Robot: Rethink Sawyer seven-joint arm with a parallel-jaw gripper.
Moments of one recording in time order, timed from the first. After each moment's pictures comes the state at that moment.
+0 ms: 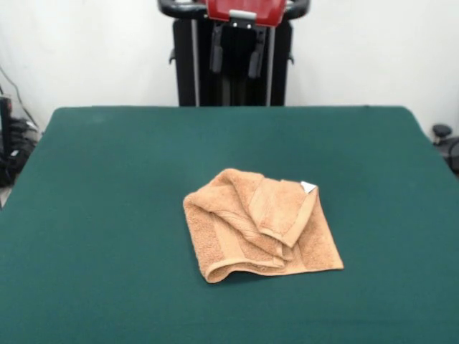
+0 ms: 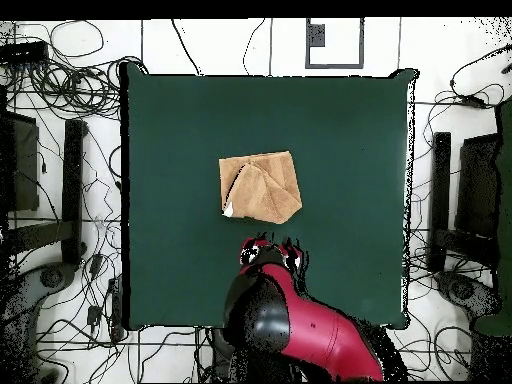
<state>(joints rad) -0.23 -1.01 -0.06 2.21 0.06 0.04 1.62</state>
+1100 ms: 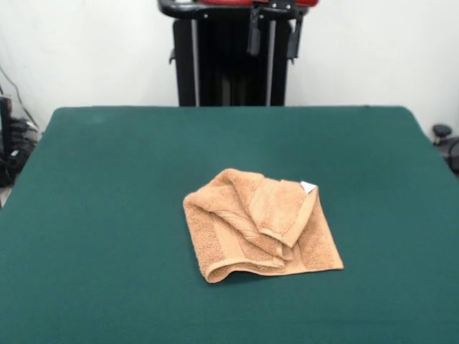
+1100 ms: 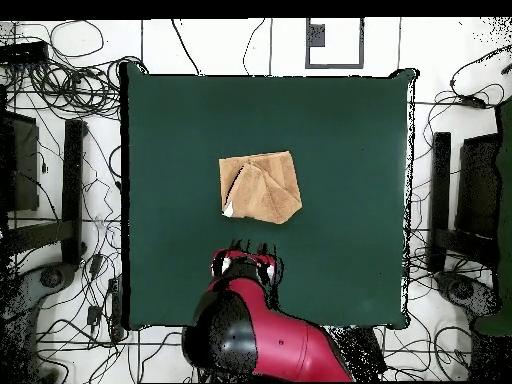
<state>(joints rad) -0.13 -1.08 -0.06 2.24 0.06 0.04 1.62</state>
